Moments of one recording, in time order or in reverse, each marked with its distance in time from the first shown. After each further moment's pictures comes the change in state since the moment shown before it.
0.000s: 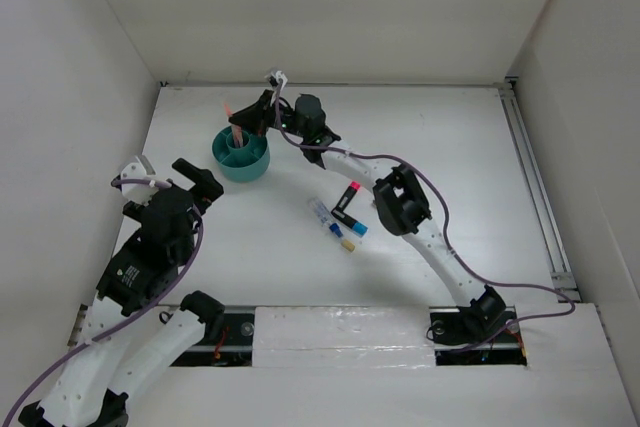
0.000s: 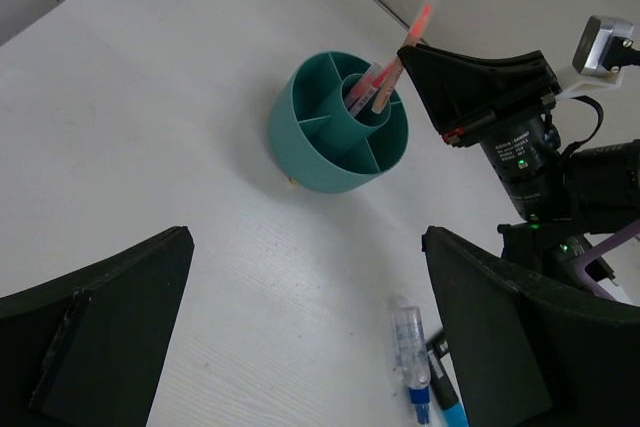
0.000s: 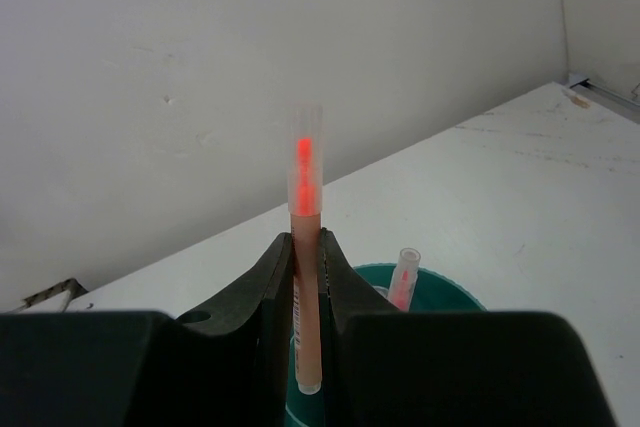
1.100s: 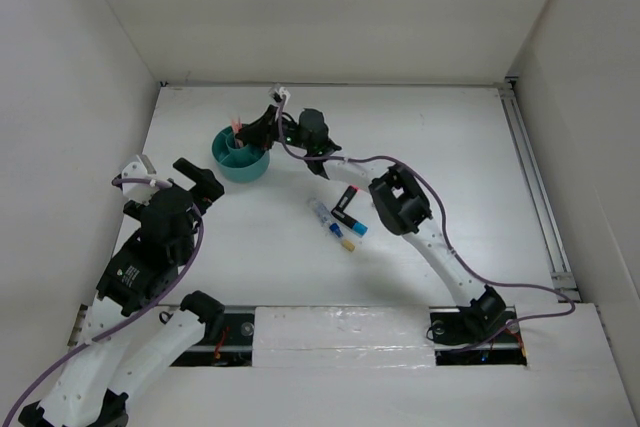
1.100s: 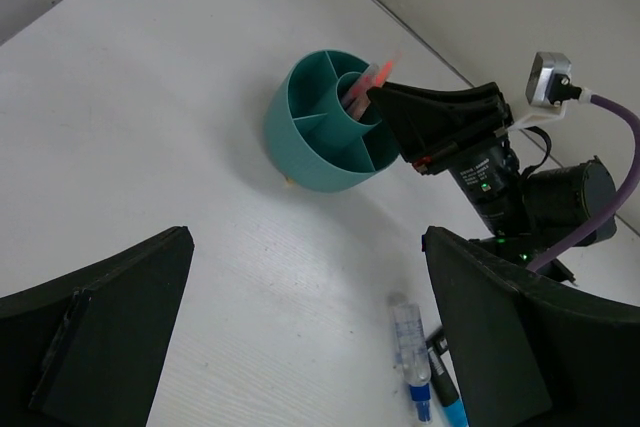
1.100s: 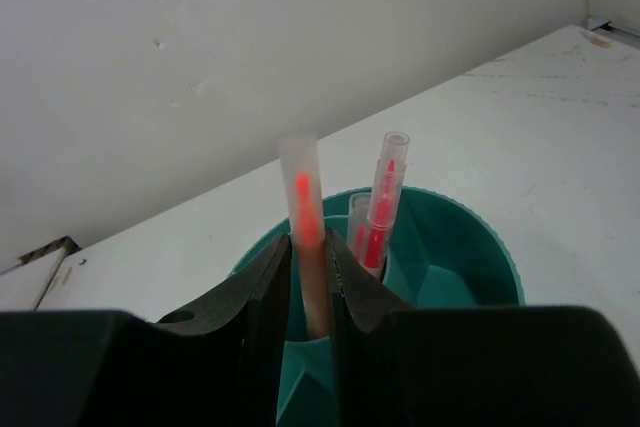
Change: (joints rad) left arm 0.000 0.000 0.000 0.007 0.011 0.013; right arm -0.004 0.007 -0.164 0.145 -0.049 0.005
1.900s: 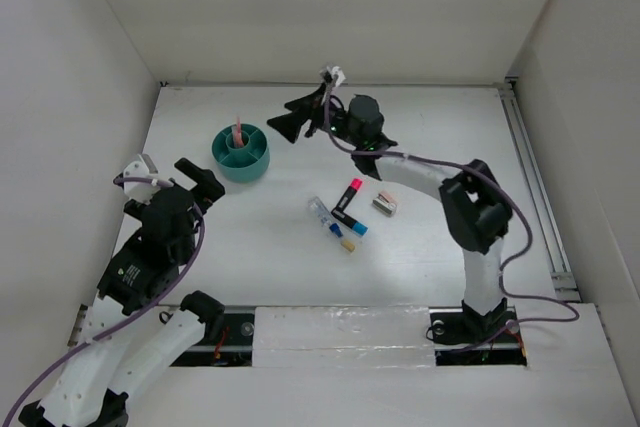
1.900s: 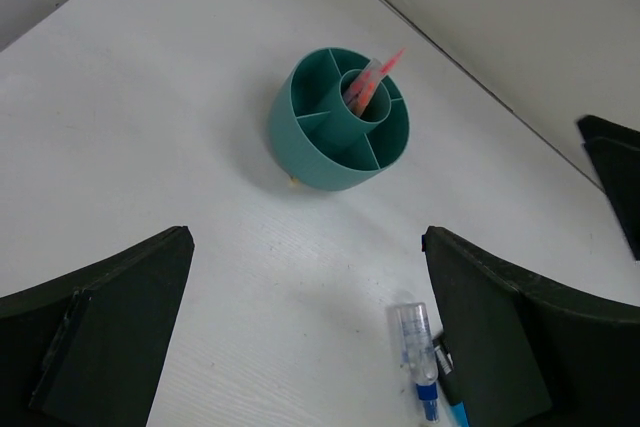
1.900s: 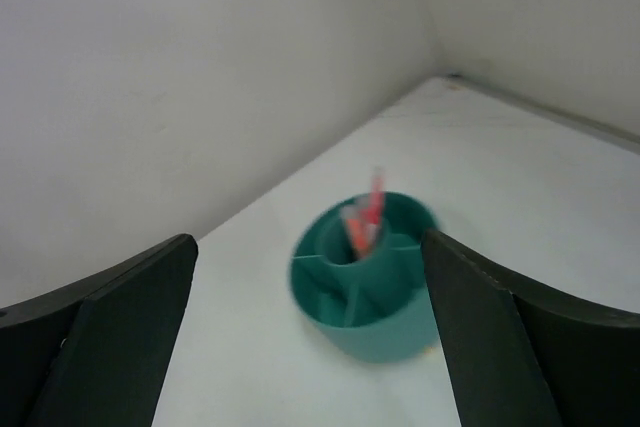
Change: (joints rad) left arm 0.000 0.003 -0.002 0.000 0.000 0.014; right arm -0.057 -0.698 -0.763 0.061 0.127 -0.027
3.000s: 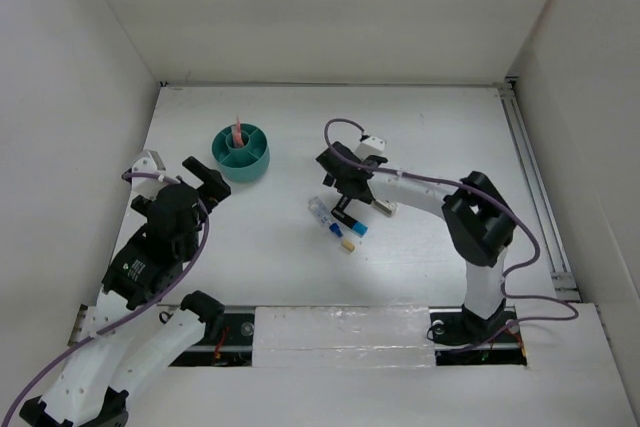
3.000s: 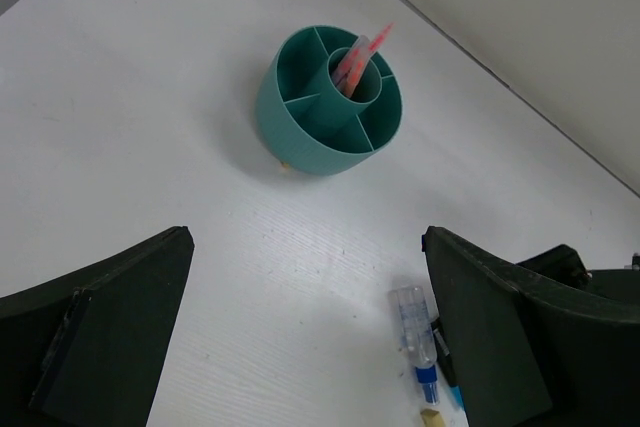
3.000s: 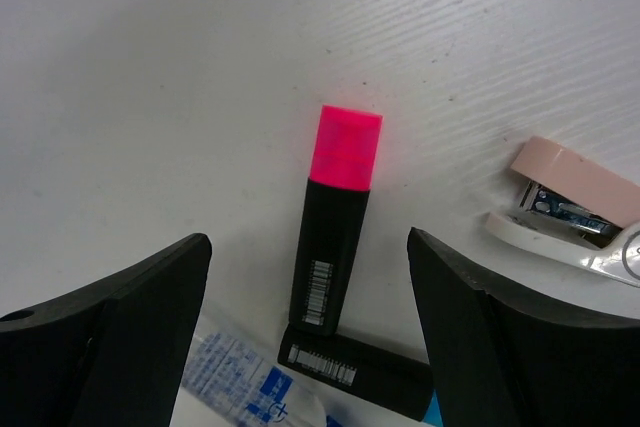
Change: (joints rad) left arm 0.000 0.023 -0.011 0.015 0.049 0.008; right arm 0.130 -0.150 -0.132 -1.337 1.081 0.616
